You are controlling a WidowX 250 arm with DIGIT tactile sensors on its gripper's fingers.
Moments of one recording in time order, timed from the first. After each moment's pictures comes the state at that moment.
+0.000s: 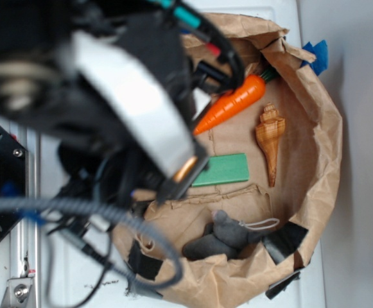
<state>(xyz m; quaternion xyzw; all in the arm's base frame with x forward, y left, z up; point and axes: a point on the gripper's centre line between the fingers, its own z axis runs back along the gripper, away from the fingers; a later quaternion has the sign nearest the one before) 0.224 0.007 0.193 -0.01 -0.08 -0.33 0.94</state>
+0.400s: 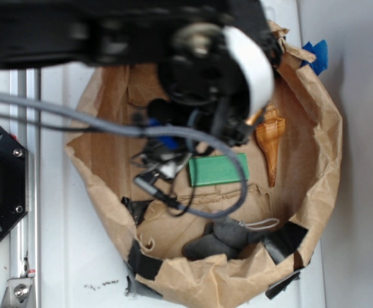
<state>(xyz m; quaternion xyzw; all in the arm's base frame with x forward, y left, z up) 0.263 0.040 0.130 -0.01 -0.06 -0.32 0.95</state>
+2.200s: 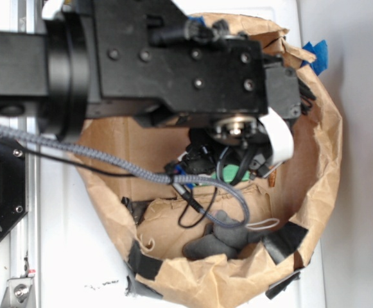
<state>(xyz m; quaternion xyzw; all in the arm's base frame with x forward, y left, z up) 0.292 0.031 0.101 0.05 -0.08 -0.42 0.90</state>
